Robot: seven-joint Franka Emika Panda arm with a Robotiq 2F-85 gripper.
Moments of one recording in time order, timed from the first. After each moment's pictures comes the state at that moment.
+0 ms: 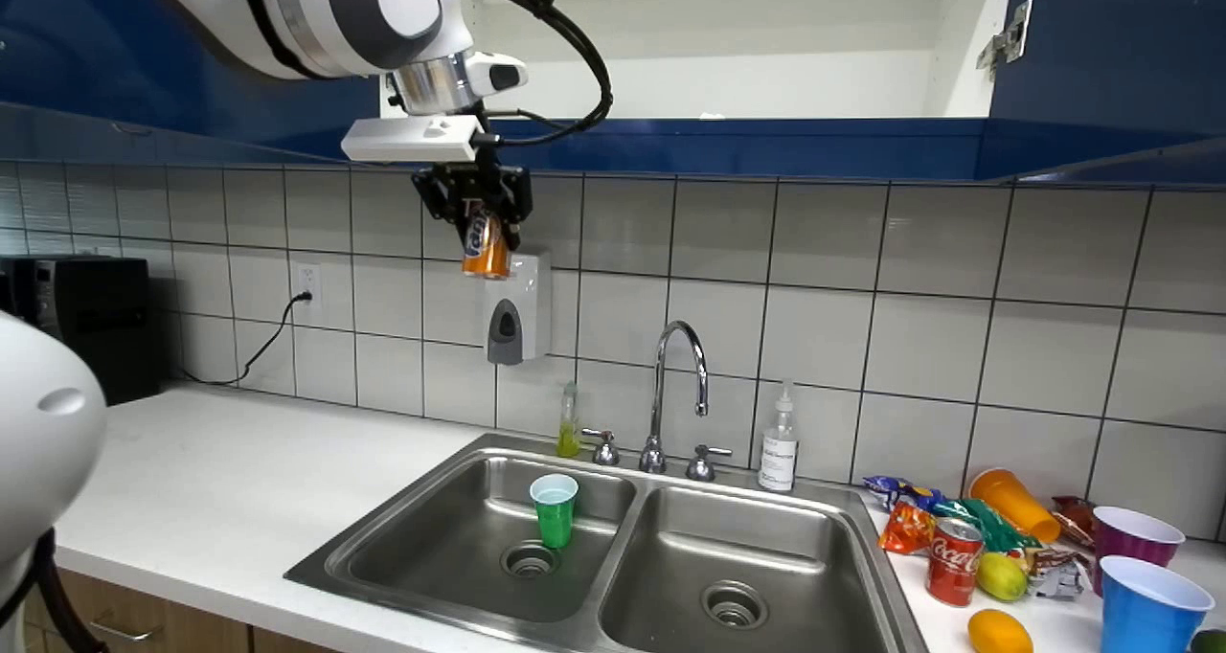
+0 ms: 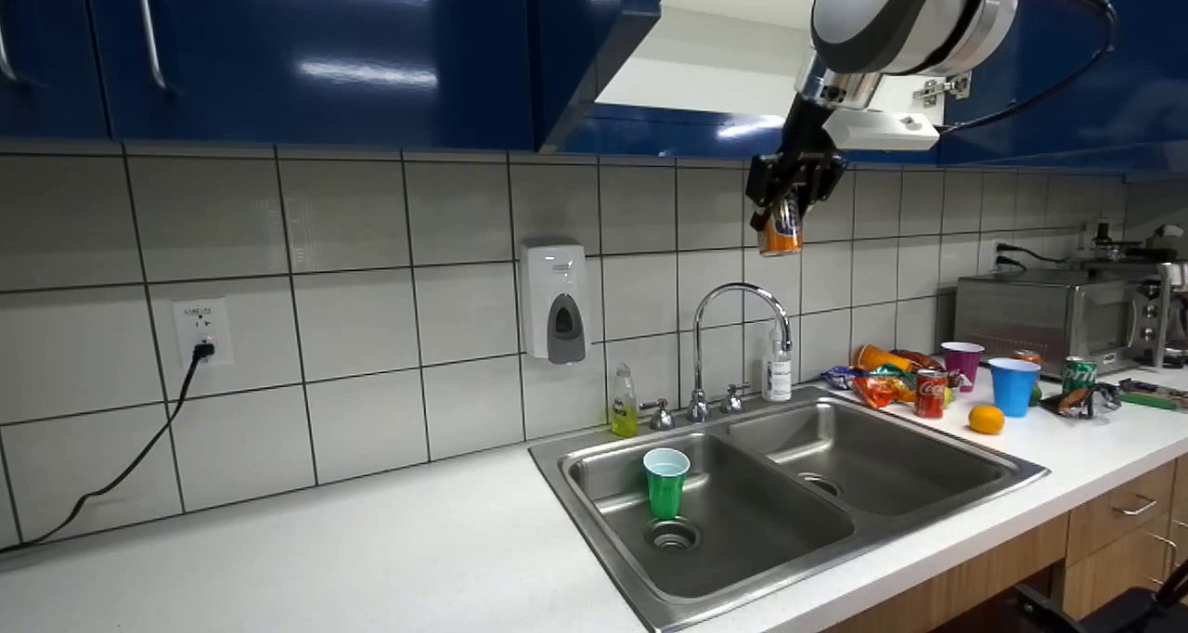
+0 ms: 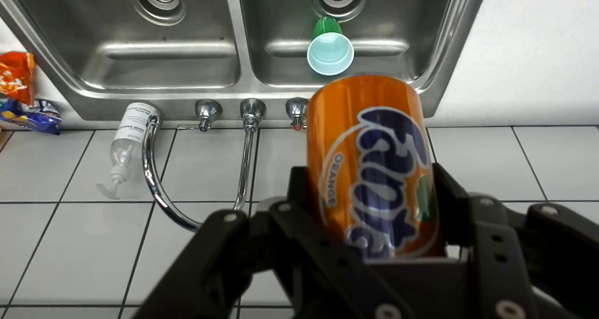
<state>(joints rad) 0.00 -0.62 -0.06 -2.55 -0.06 2.51 -0.08</state>
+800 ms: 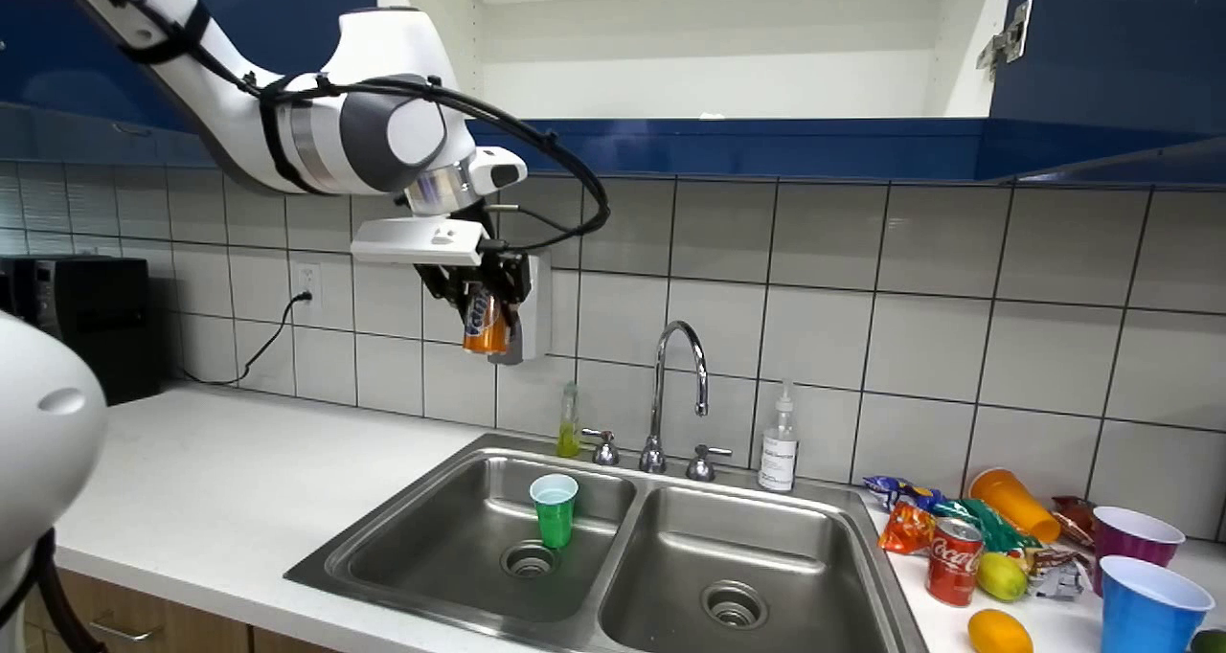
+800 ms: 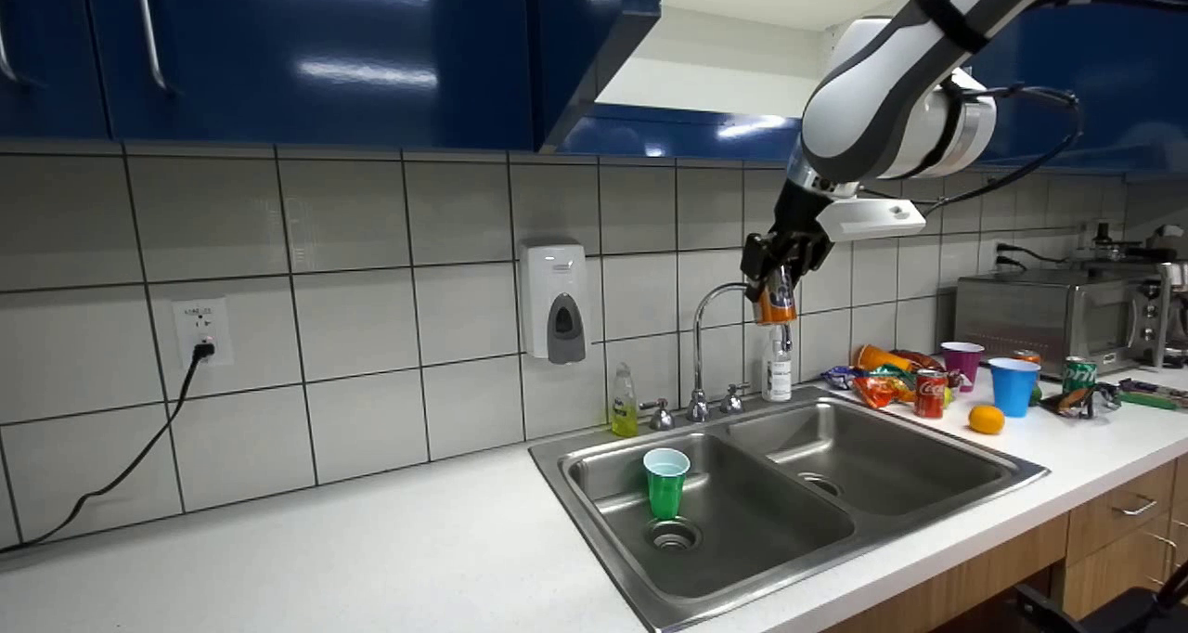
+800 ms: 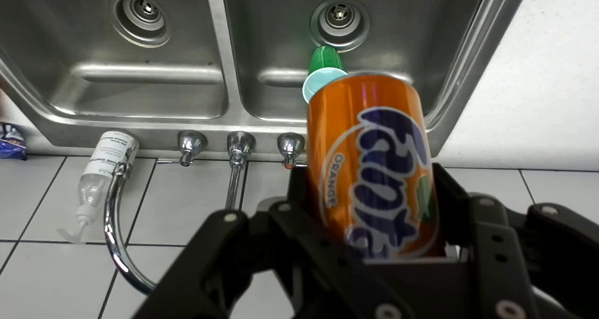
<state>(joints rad) 0.00 -0.49 -0.06 -2.70 -0.06 2.78 -0.12</state>
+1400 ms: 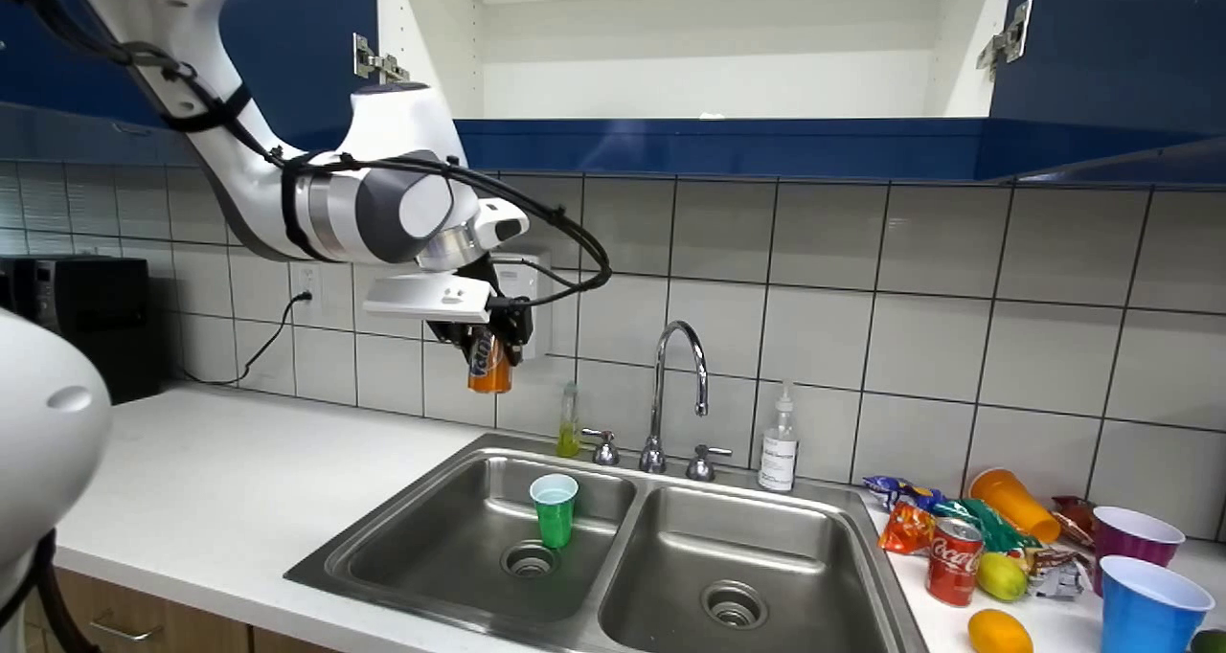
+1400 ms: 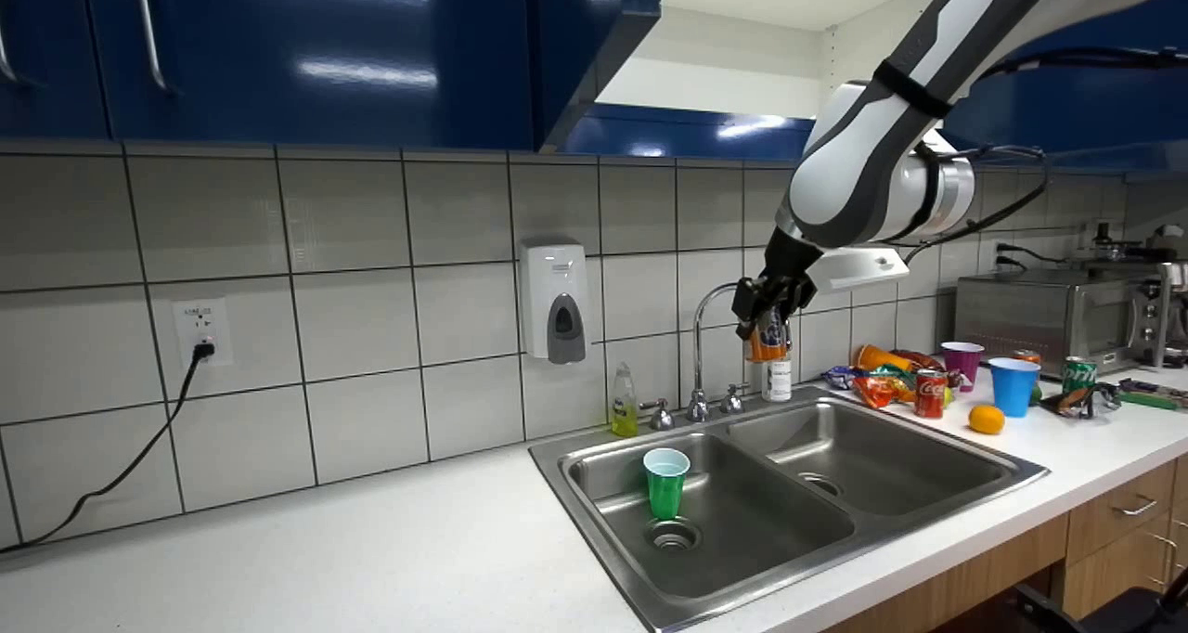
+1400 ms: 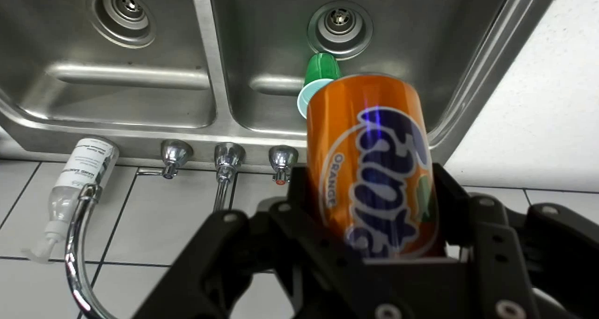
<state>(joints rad) 0.02 -0.32 -0.08 -2.74 -0.06 2.99 -0.15</state>
